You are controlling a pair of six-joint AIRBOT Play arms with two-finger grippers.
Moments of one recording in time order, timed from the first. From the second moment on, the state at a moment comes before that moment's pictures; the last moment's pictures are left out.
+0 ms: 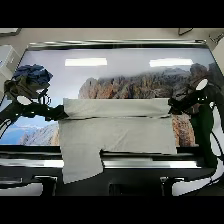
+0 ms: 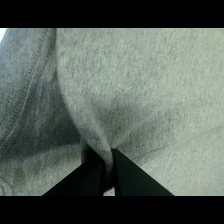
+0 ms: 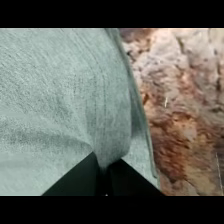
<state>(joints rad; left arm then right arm) 0.13 -1.48 1.03 0.94 -1.07 -1.37 -0.25 -1.70 1.43 -1.32 1.37 1.59</state>
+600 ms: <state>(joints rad) 0.17 -1.50 1.06 1.00 -1.15 -1.41 -0.27 -1.68 1.39 -1.38 1.42 1.60</state>
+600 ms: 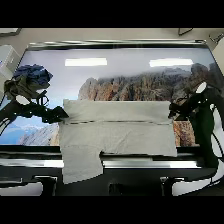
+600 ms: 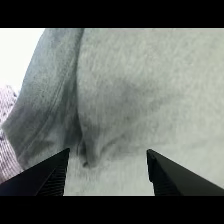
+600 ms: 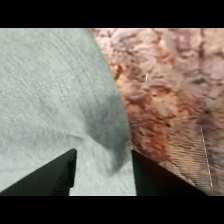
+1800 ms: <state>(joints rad) 0.22 -1.12 0.43 1.04 -1.33 -1.29 -0.46 -1.36 1.09 -1.38 1.63 1.55</state>
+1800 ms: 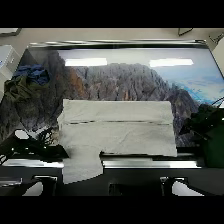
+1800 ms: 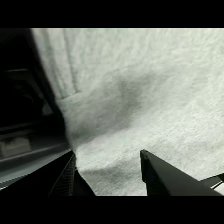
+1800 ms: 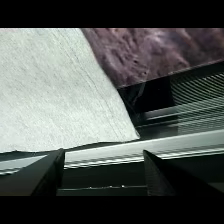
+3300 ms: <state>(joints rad) 0.12 -1.13 0.50 1.07 -1.35 -1.34 -0.46 -1.38 0.76 -1.32 1.40 1.45</state>
